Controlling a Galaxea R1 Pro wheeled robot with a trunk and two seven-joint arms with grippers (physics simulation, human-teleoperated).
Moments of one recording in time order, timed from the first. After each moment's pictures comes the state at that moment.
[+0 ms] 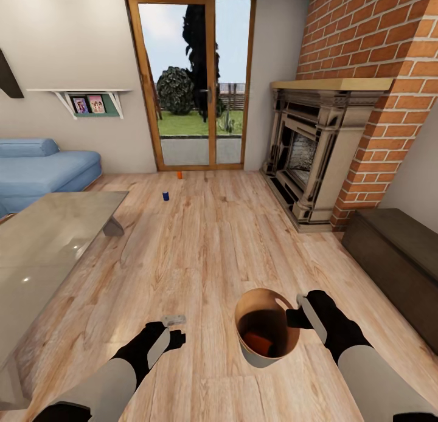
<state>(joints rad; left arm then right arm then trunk) -0.71 -0.11 -0.11 -0.35 0.30 0.47 0.25 -0.71 -0.08 0.07 -0.71 -0.22 0.92 -0.12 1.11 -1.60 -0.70</state>
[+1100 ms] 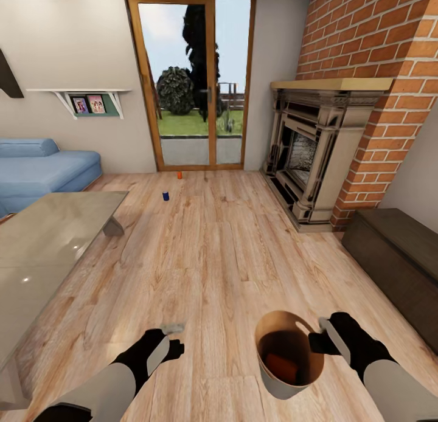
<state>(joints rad) -0.71 -0.11 -0.12 -0.29 0.29 0.47 0.25 -0.67 -0.19 0.07 -0.54 -0.19 0.83 -0.01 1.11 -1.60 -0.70</state>
